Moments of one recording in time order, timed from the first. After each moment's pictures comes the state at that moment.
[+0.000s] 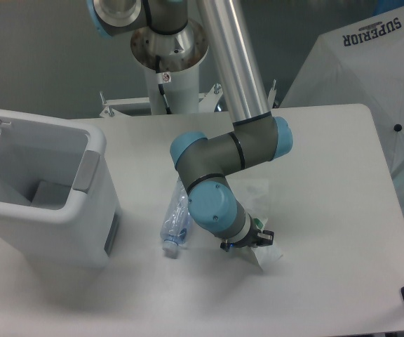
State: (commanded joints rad) arm 2.36 -2.20 -1.51 -0.93 1.93 0.61
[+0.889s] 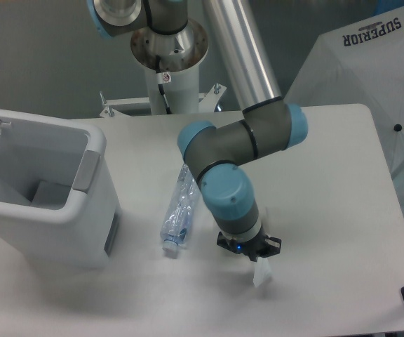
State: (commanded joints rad) arm 2.43 -2.14 -1.37 -1.06 1.66 0.74
